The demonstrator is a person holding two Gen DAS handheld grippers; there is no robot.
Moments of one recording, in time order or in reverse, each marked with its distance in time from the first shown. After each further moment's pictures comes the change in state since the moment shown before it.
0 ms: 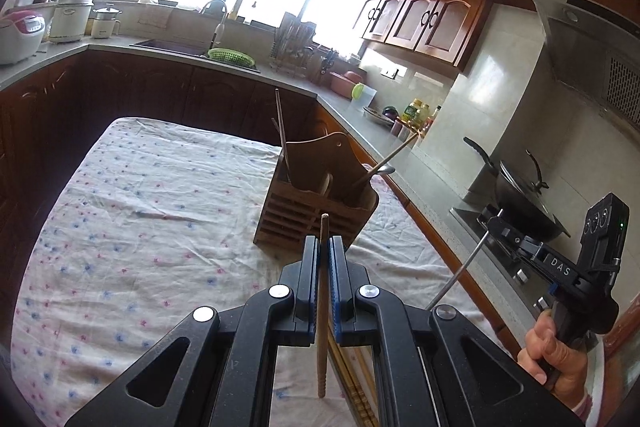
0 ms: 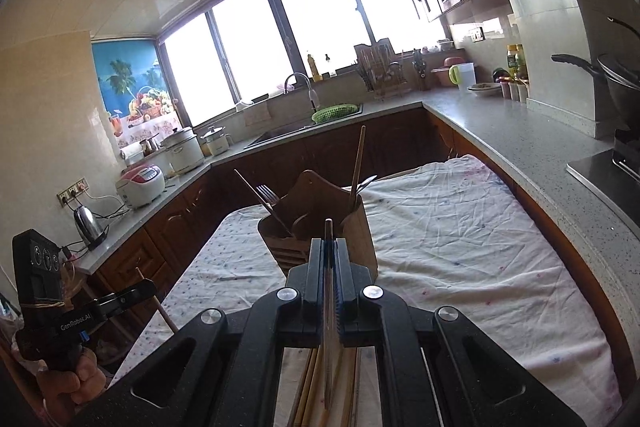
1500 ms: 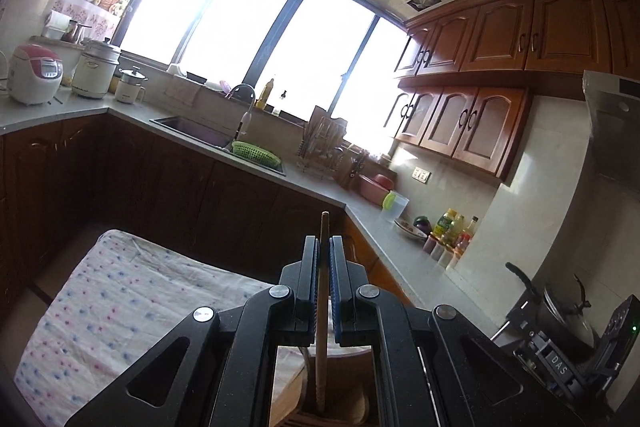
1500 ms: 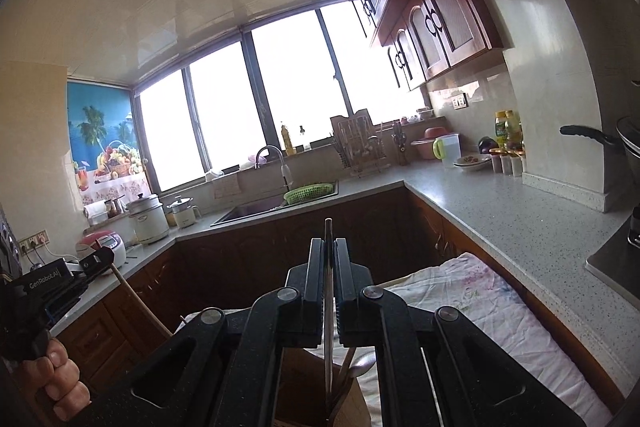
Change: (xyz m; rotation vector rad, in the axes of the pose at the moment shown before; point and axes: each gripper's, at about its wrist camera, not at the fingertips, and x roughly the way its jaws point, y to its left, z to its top) left arm 0.139 0.034 0.105 -0.057 -0.329 0.088; right arm 0.103 0.004 0.091 -0.008 -0.268 -0.118
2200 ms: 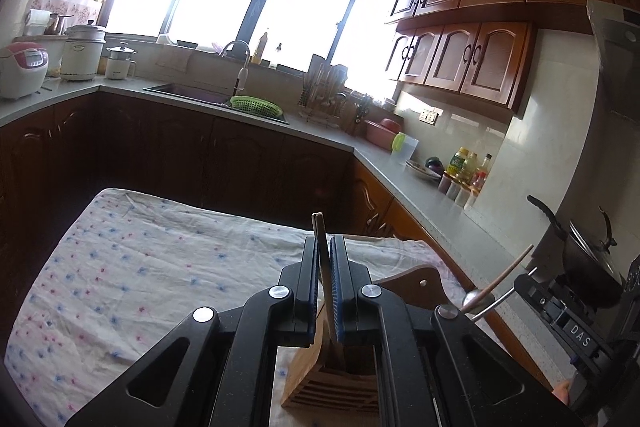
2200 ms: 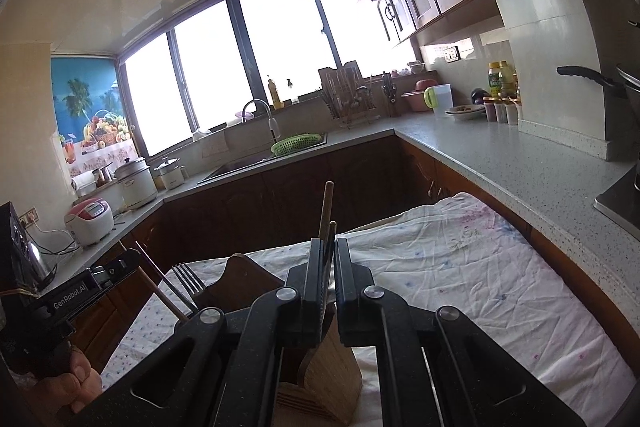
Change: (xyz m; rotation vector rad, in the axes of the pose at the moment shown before) left arm 0.077 -0.009 -0.034 0.092 0.153 0.022; right arm 0.030 -0.018 -0.057 0.019 0.150 -0.023
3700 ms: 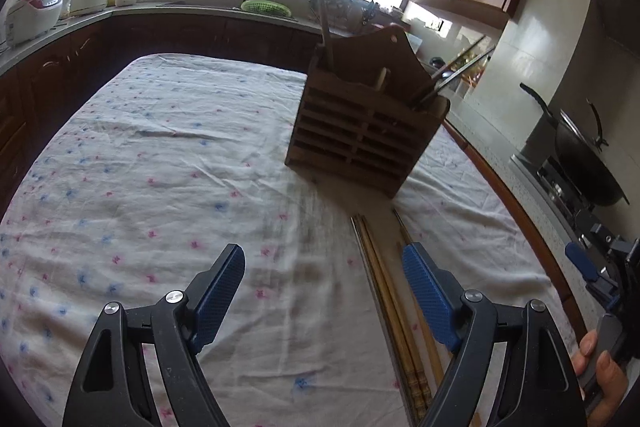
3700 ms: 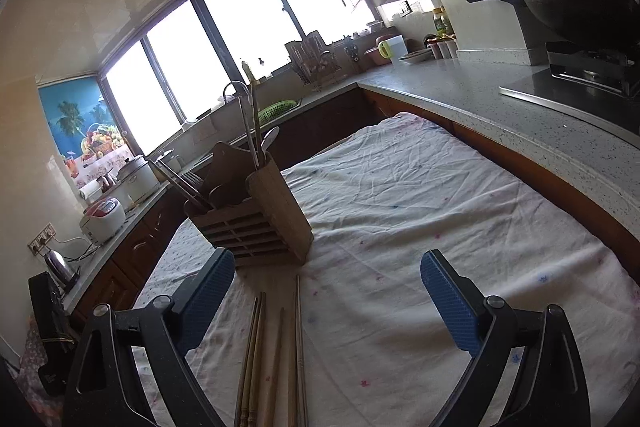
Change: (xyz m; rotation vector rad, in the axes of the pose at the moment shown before) left arm -0.145 -0.022 -0.134 0.016 0.342 0.047; right arm -0.148 -0.070 -0.099 0.176 0.110 -0.021
